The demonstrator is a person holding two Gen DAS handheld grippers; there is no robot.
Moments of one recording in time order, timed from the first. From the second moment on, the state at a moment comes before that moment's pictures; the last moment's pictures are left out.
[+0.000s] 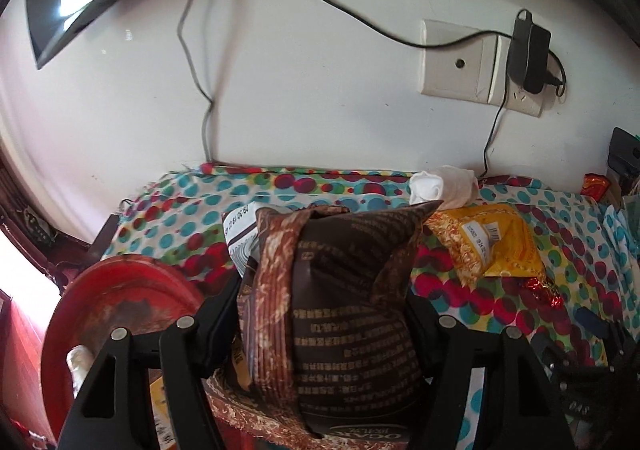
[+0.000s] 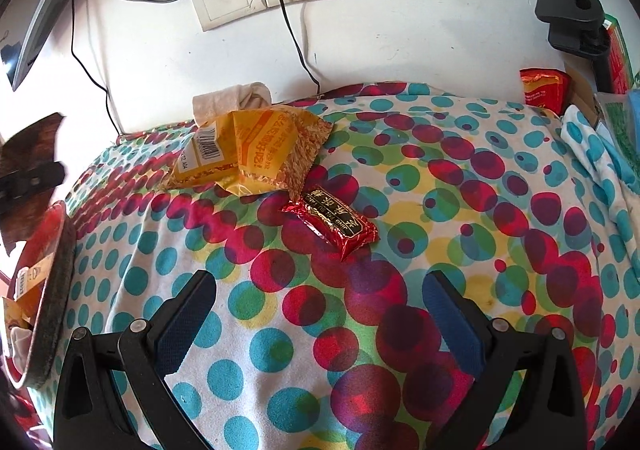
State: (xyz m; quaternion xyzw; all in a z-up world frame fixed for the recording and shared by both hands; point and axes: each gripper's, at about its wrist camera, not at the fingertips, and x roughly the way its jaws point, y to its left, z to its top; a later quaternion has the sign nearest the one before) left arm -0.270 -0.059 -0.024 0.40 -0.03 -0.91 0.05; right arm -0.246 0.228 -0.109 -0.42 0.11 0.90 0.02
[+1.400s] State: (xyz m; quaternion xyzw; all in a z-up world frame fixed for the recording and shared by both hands) left arm -0.134 -0.335 -0.061 0.43 0.14 -0.85 0.26; right arm -0.250 0.201 -0.113 -0.43 0.01 0.90 -0.02
